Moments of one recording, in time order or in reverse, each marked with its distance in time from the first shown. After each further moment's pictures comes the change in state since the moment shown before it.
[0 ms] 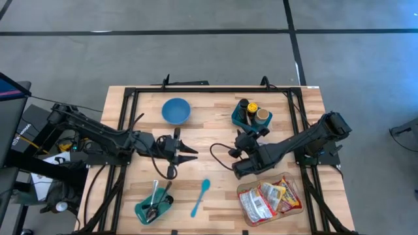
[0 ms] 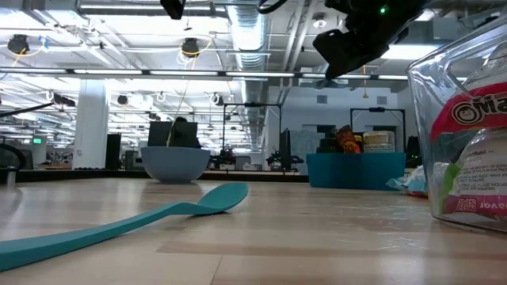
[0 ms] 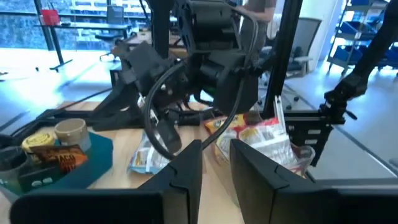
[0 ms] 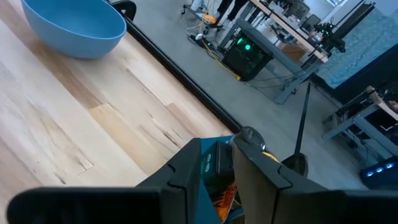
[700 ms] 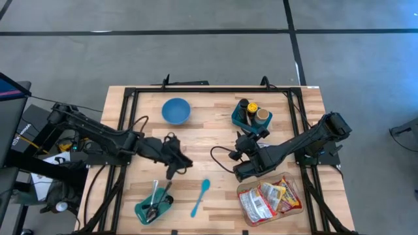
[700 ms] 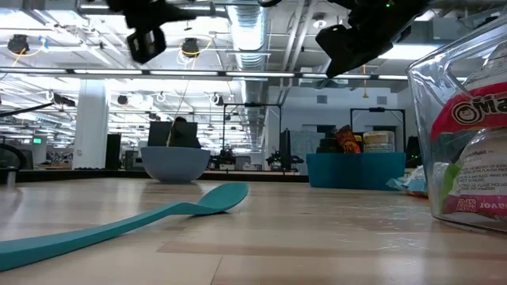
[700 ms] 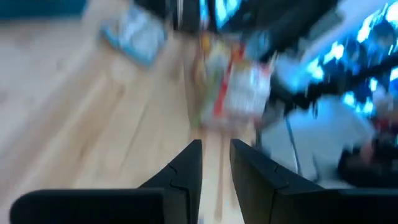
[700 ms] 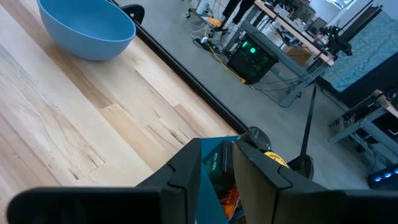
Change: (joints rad) left arm -0.005 0.000 0.003 -0.316 0.109 -0.629; right arm 0.026 0.000 -0.001 0.002 0.000 0.011
